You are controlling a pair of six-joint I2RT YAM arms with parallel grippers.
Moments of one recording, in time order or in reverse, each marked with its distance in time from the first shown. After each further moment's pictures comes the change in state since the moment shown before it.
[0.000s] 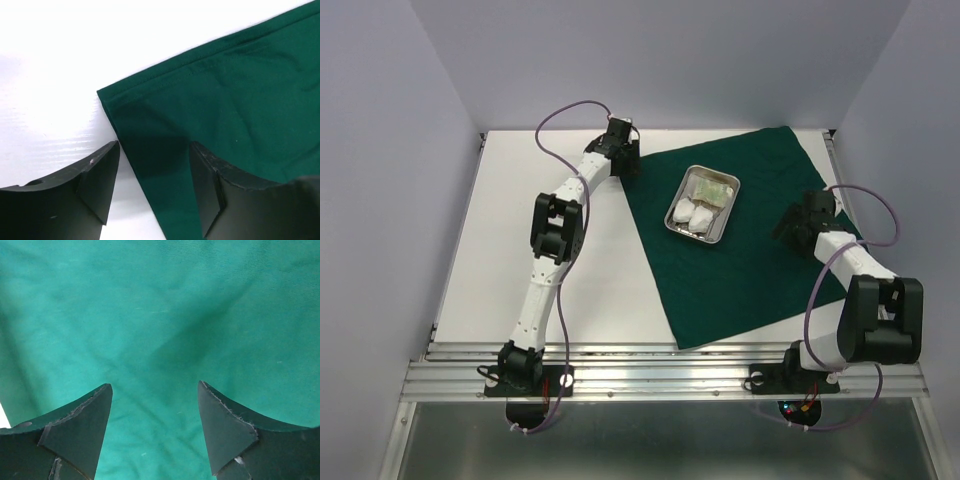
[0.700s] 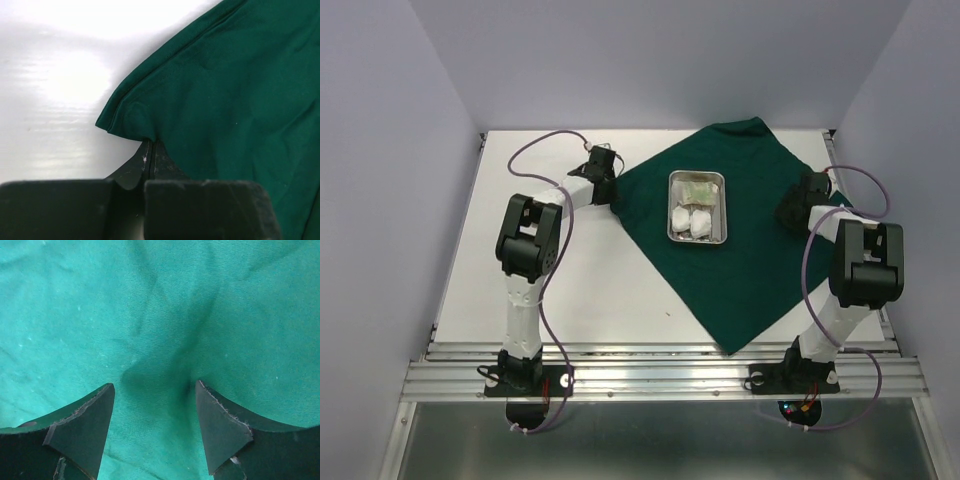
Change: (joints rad) left arm 0.009 -0.440 -0.800 0.315 -0.053 -0.133; right arm -0.050 0.385 0.196 0.230 -0.027 -0.061
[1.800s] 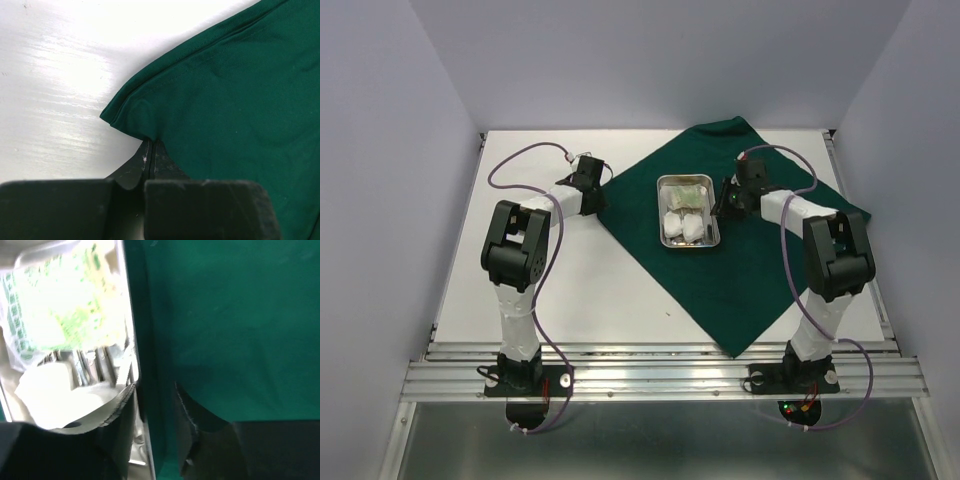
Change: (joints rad) left arm 0.039 -0.142 -0.209 0.035 -0.094 -0.096; right arm 0.356 0.092 0.218 -0.123 -0.213 -0.039
